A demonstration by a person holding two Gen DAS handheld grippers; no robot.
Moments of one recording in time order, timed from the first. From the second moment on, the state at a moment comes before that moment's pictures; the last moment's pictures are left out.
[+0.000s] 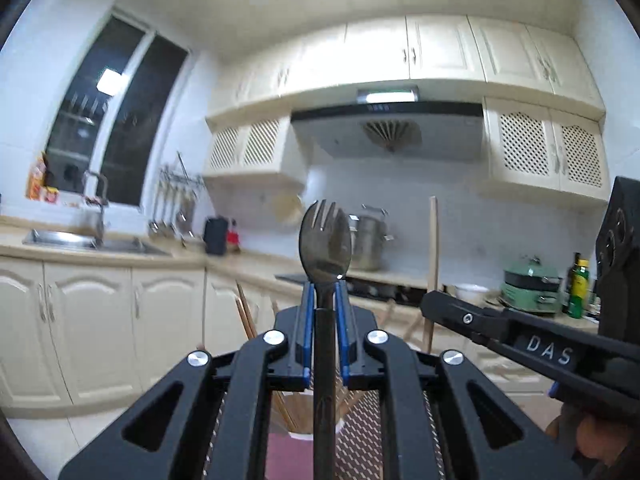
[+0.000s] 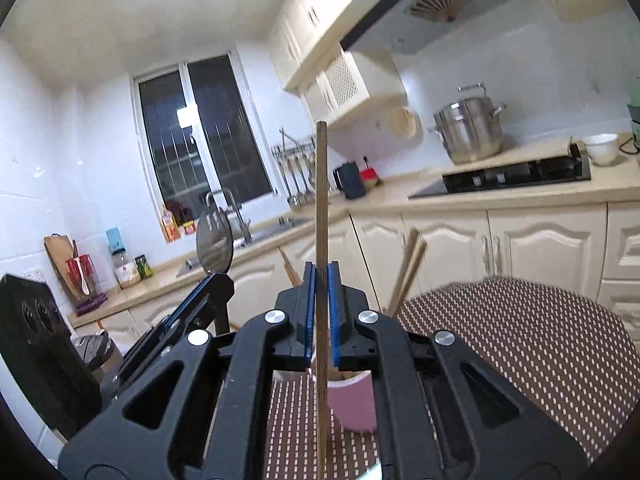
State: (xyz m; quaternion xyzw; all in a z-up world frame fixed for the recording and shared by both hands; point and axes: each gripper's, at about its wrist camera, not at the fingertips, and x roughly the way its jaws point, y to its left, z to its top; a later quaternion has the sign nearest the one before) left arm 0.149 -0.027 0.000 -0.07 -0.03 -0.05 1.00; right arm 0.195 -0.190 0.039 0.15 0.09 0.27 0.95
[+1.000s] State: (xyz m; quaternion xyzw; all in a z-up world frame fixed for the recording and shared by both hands) left arm 0.219 -0.002 -0.014 -0.22 -0.13 -0.02 0.97; right arm 0.279 -0.201 0.021 0.21 0.01 0.30 0.93
